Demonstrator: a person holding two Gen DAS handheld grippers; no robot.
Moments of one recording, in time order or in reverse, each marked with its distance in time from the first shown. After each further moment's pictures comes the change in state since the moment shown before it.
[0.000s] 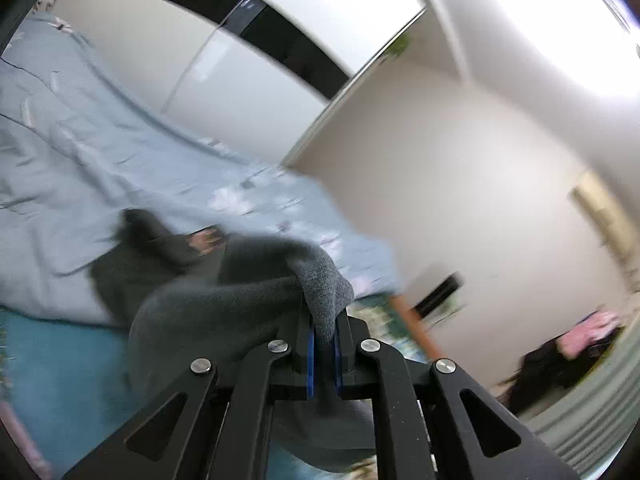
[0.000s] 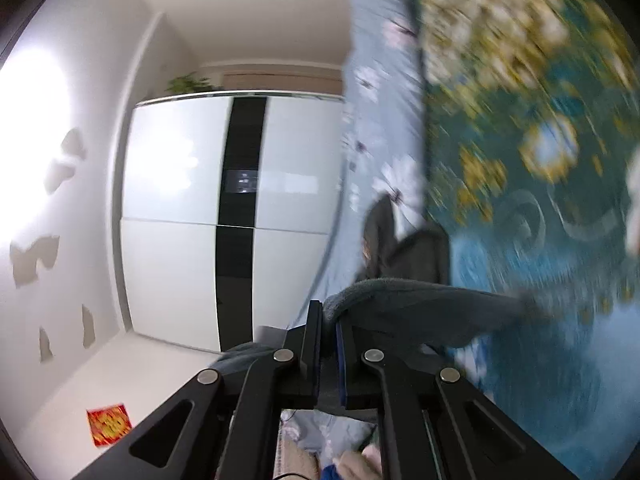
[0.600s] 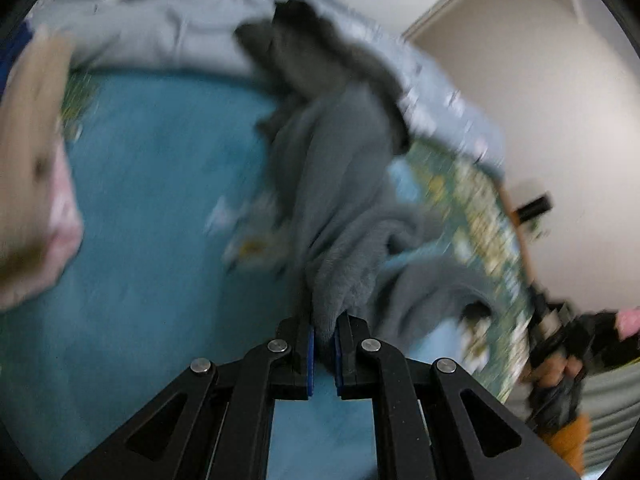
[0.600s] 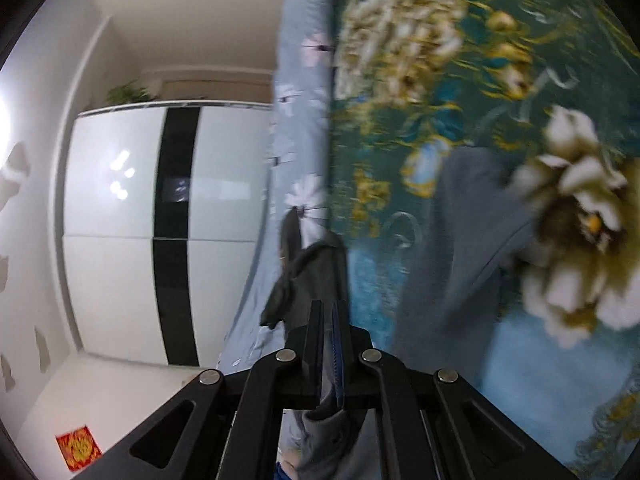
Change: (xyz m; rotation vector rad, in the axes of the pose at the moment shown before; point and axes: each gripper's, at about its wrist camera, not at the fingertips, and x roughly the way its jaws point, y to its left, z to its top) left arm -0.048 0.129 -0.241 -0.154 0.500 0.441; right arm -0.048 -0.091 0.016 0.126 0.026 -0.262
